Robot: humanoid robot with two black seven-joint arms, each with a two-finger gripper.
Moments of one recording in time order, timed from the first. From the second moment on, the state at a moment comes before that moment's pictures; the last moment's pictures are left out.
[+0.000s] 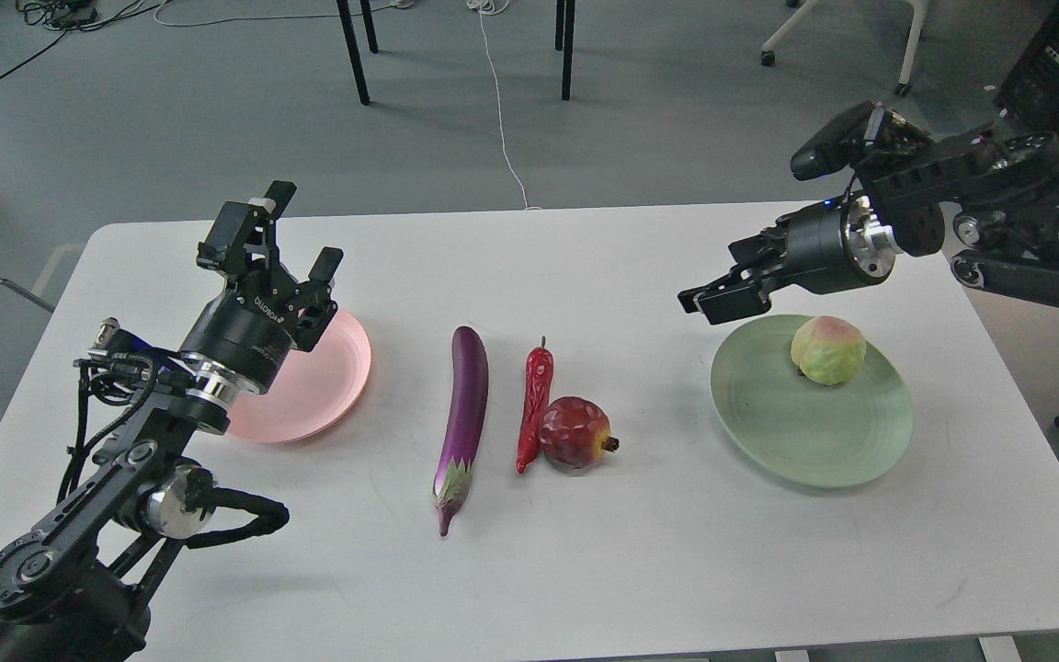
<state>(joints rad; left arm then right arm) -0.19 0.27 -1.15 -1.36 0.77 -0.09 -0.35 1.75 -0.44 -0.83 1.18 -1.12 0.11 0.49</state>
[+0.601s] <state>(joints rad) -0.19 0.27 -1.16 -1.36 0.77 -0.09 -0.35 1.69 0.00 -0.94 1.00 -1.03 0.10 0.49</state>
